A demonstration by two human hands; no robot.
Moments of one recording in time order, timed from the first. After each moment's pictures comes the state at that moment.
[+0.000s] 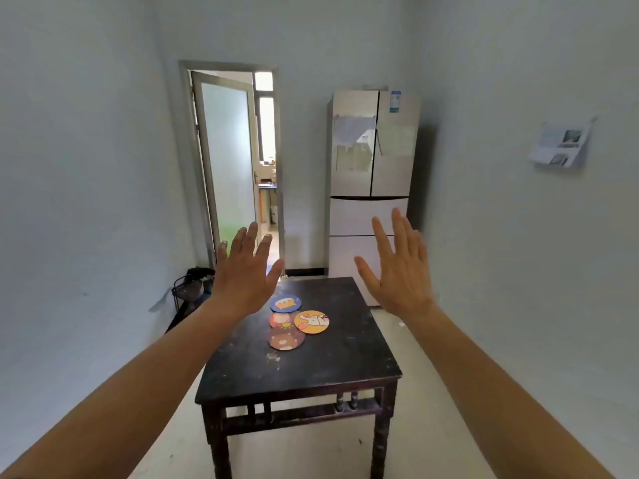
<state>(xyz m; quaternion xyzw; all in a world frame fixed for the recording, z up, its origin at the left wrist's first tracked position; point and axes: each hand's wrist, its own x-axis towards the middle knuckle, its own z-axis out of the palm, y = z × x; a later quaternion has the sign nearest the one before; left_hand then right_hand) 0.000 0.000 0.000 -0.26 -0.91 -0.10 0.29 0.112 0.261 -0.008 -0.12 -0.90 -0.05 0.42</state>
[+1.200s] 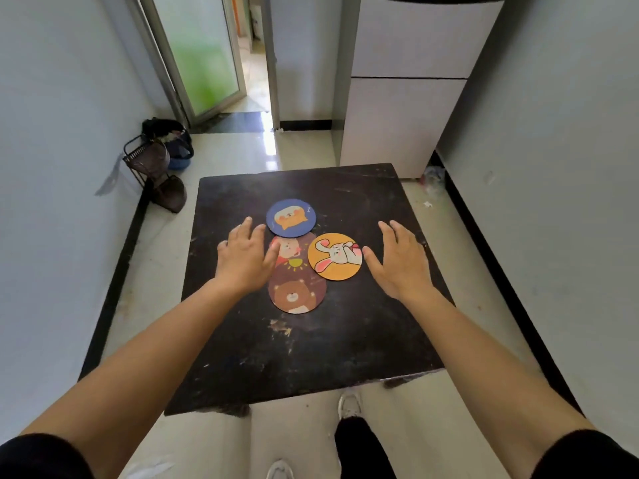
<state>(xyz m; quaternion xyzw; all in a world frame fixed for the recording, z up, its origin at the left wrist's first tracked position) -0.421 0.112 -0.269 -0.20 -0.97 -0.14 -0.04 -0.292 0.365 -0.279 -0.23 -0.96 0.12 0.07</state>
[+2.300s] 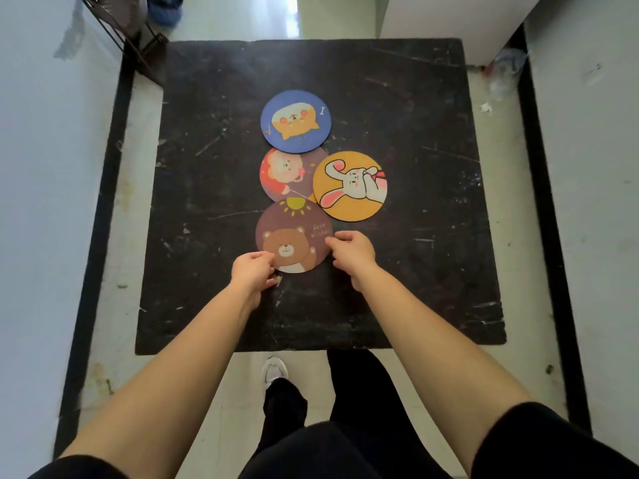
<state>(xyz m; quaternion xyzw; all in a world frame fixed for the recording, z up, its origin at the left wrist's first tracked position) -0.388 0.144 -0.461 0.37 -0.70 -0.53 -0.31 -0.355 0.323 -0.454 -0.47 -0.65 0.57 -0.18</state>
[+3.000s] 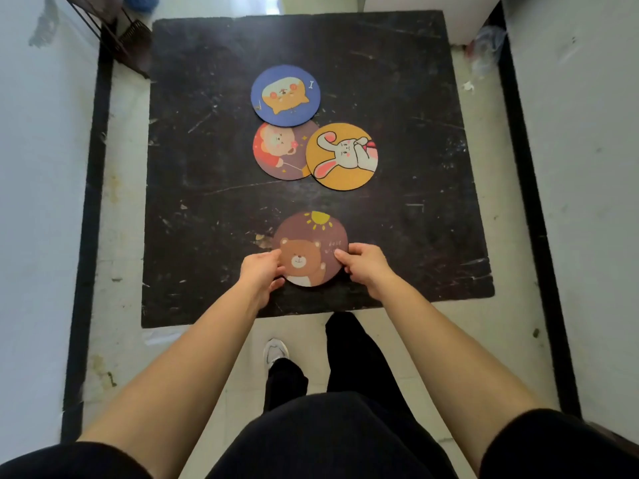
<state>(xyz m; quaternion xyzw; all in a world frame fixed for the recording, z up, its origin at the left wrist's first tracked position) -0.331 0.134 -0.449 0.38 -0.68 -0.52 -0.36 -0.264 0.321 -0.457 -0.45 -0.66 0.56 -0.23</state>
